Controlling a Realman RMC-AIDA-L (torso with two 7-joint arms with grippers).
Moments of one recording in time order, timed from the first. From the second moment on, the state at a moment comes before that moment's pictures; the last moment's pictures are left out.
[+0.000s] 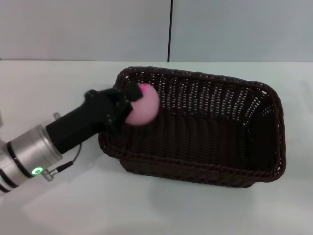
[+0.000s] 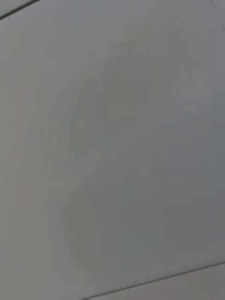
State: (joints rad) left arm -0.50 -2.07 0.28 0.04 1.92 1.65 -0.82; right arm 0.33 2.07 -0.34 -0.24 -1.34 -1.50 0.88
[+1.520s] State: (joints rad) left arm -0.20 -2.07 -0.55 -0.06 1.91 1.75 -0.52; right arm 0.29 2.07 -0.02 -0.22 -1.33 -1.47 0.87
